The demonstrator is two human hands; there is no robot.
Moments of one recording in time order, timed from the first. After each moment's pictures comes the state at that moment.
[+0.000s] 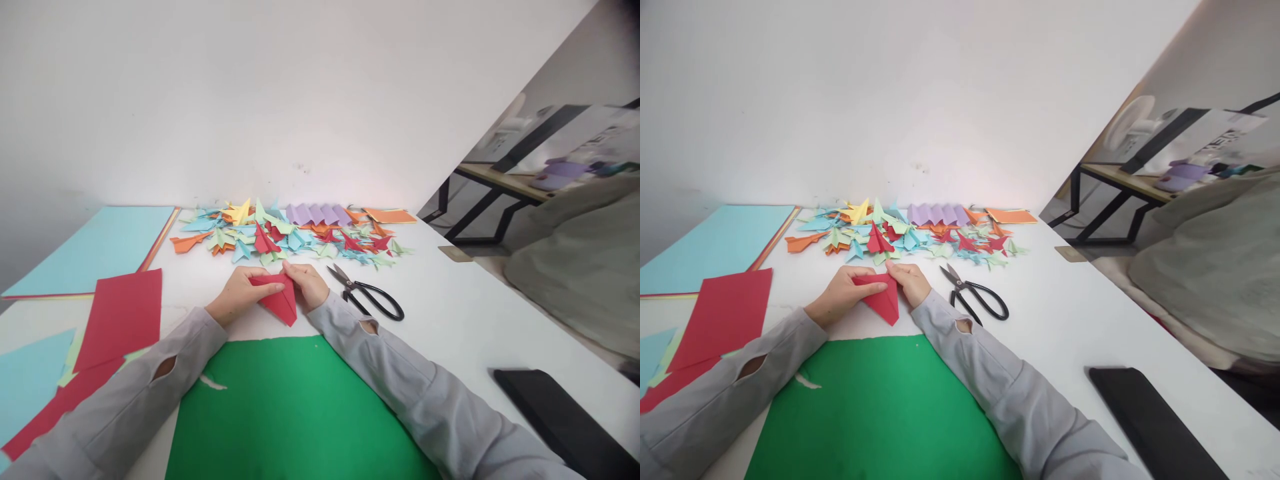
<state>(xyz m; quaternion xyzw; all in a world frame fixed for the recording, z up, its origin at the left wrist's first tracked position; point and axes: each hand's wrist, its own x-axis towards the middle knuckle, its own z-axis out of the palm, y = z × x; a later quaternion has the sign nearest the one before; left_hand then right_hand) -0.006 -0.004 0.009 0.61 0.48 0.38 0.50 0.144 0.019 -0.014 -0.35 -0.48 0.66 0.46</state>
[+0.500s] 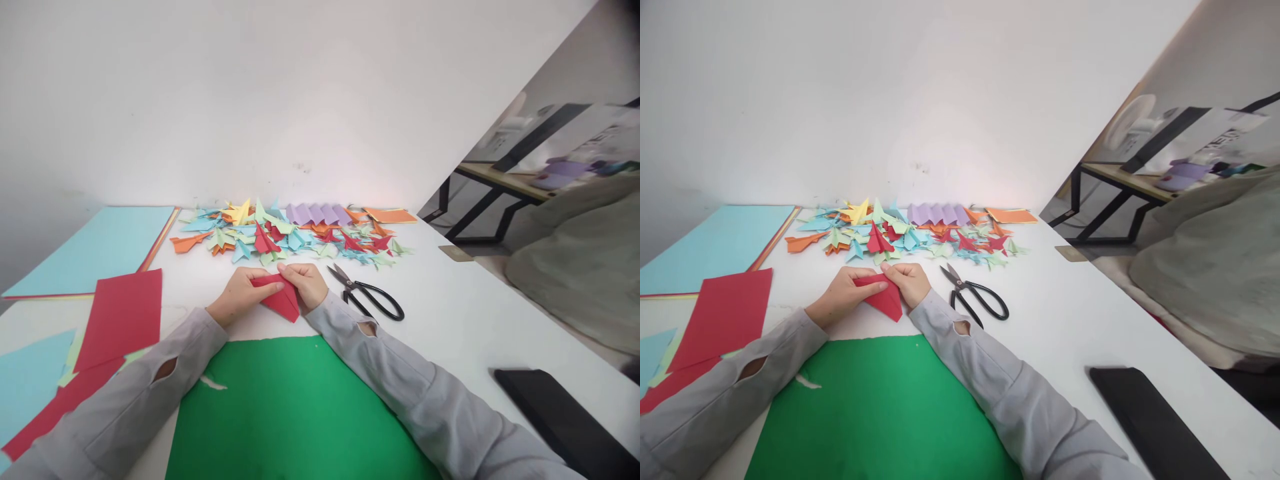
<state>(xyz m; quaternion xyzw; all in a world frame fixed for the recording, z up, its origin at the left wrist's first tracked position) -0.006 -0.003 0.007 0.64 0.49 0.36 0.47 0.142 0.016 -0.017 -0.37 -0.49 0.62 0.49</state>
